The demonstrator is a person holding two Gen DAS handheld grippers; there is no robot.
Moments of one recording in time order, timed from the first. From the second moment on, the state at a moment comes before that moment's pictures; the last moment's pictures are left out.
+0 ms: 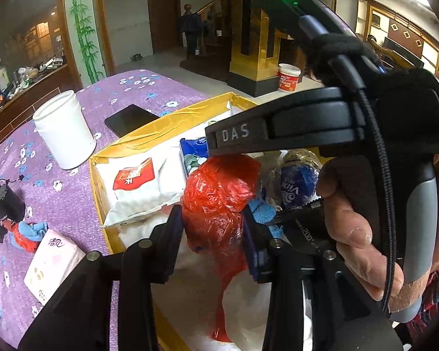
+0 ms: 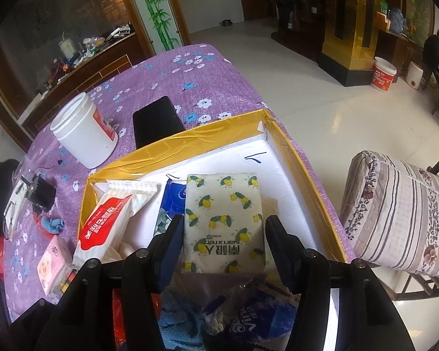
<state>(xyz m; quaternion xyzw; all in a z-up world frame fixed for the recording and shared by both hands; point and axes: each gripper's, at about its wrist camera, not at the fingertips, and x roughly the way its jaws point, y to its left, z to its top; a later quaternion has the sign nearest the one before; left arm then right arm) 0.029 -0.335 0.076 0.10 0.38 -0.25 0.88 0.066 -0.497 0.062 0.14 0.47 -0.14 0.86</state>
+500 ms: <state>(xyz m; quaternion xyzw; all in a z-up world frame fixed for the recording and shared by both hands) 0.032 -0.328 0.082 0.08 0.37 -0.26 0.89 0.031 -0.493 0.076 0.17 0.44 -0.10 0.87</state>
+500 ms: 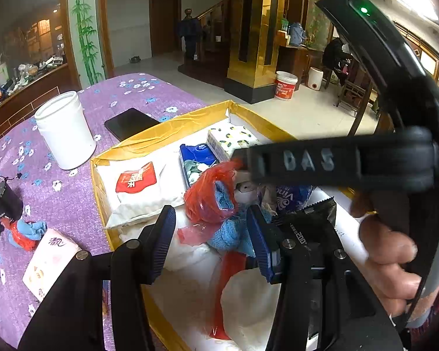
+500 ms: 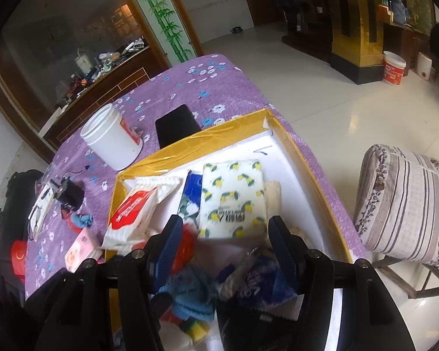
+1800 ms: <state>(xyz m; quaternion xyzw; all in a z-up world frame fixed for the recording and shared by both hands) -0.008 -0.167 0.103 0.06 0.39 -0.22 0.89 -0.103 -0.357 0.091 0.19 0.36 -0.03 0.91</state>
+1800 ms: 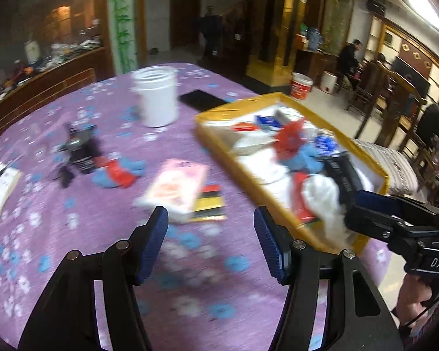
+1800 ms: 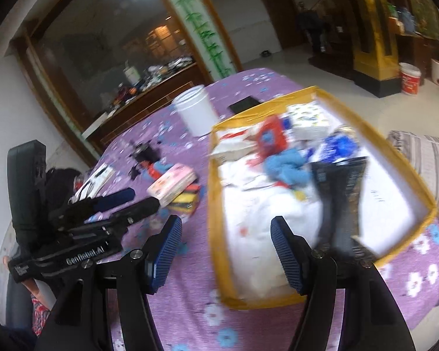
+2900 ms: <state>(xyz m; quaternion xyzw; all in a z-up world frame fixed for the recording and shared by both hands) 0.093 -0.190 0.049 0.13 0.51 -0.21 0.82 -0.102 -0.354 0.074 0.19 0.37 0.00 0.91</state>
